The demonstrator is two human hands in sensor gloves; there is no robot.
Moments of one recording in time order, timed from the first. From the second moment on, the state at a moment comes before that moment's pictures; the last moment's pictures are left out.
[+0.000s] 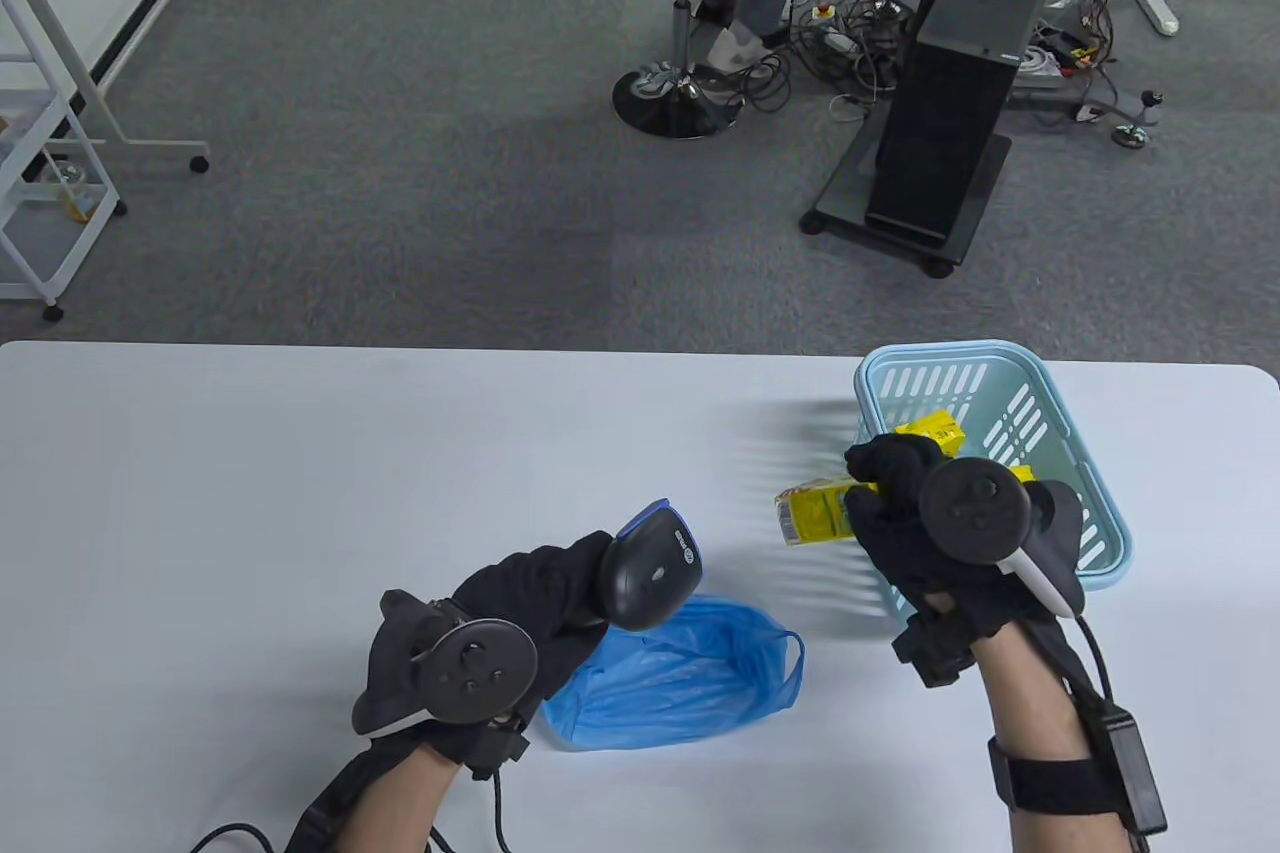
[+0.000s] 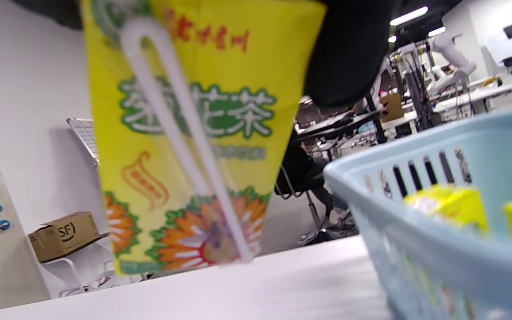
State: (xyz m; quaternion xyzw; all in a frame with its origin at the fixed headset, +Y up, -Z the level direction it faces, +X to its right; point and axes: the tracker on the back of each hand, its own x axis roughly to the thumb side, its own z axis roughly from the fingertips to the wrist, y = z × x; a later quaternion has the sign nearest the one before) left_hand -0.130 -0.605 -0.253 0.15 -0.27 0.15 0.94; right_hand 0.217 -0.595 -0.330 0.09 -0.08 0.97 0.22
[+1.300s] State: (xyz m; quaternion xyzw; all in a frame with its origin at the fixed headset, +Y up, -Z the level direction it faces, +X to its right) left_hand -0.095 -0.644 -0.257 0.08 -0.29 0.09 0.95; right_hand 0.198 -0.619 -0.289 0.15 -0.09 0.94 0.30
